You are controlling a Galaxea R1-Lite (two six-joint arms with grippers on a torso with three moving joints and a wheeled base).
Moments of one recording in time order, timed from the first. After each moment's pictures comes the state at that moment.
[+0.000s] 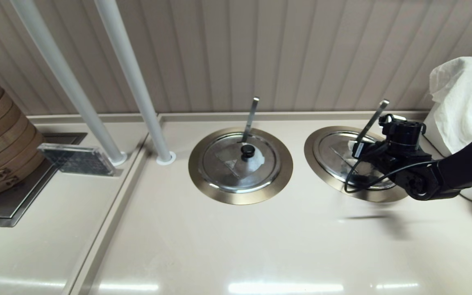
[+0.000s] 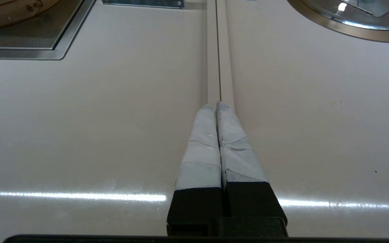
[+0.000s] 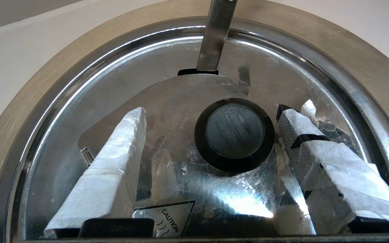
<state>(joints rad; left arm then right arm) 0.01 0.00 0.00 0.00 0.00 0.00 0.03 2.13 -1.13 -0.79 -0.26 0.22</state>
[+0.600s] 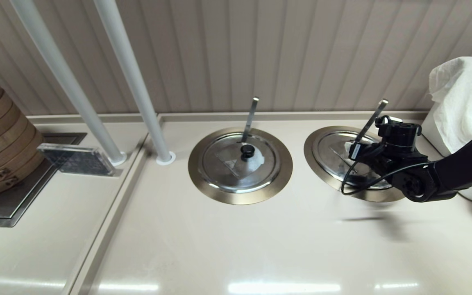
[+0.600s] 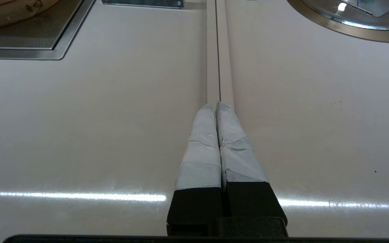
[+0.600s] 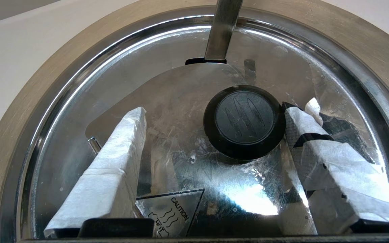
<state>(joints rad) 0.01 0.00 0.00 0.00 0.00 0.00 0.06 2.13 -1.12 -0.79 -0.27 0.23</state>
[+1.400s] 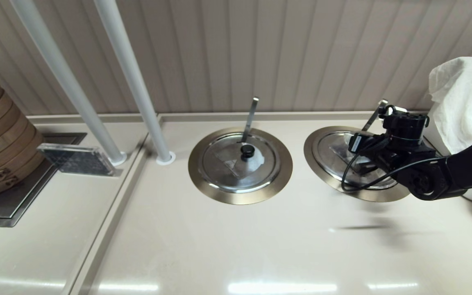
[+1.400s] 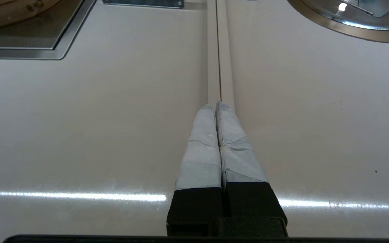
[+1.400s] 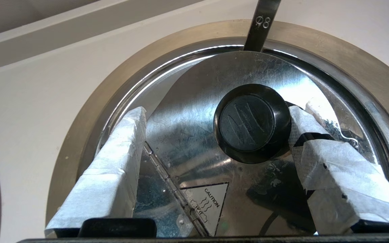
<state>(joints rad) 0.01 0.00 0.00 0.00 0.00 0.00 0.10 2.04 -1.09 -0.78 -0.27 0.24</state>
